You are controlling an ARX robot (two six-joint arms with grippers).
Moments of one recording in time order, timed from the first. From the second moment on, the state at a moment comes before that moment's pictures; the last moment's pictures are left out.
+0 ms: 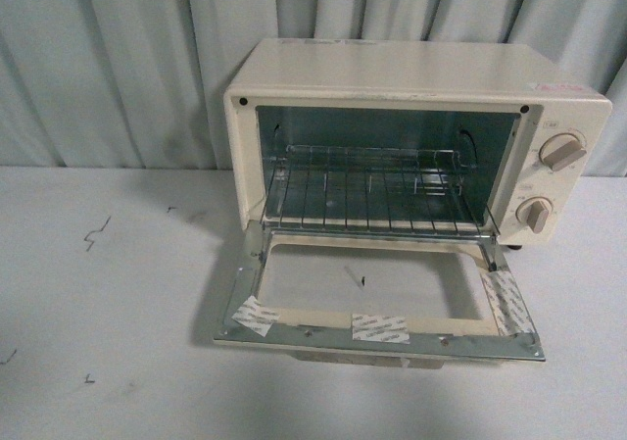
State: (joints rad) left arm 0.00 0.01 0.01 -0.01 0.00 -0.02; right arm 0.00 0.00 0.01 0.00 0.00 0.00
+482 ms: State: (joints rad) left arm 0.00 0.01 0.01 0.00 0.00 -0.02; right arm 0.00 0.00 0.01 0.00 0.00 0.00
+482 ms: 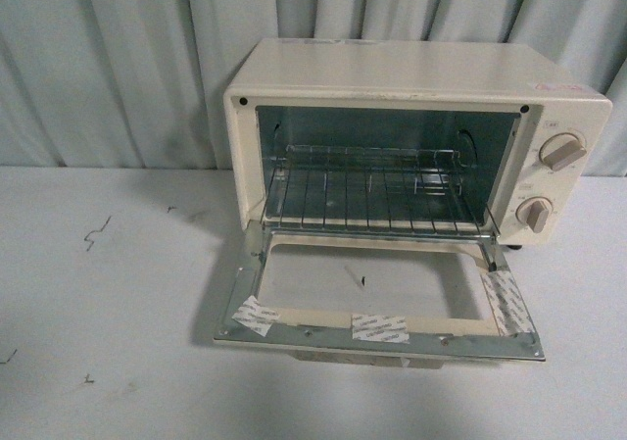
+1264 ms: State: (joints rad) left arm 0.00 0.01 0.01 0.00 0.00 -0.02; right arm 0.00 0.00 0.01 0.00 0.00 0.00
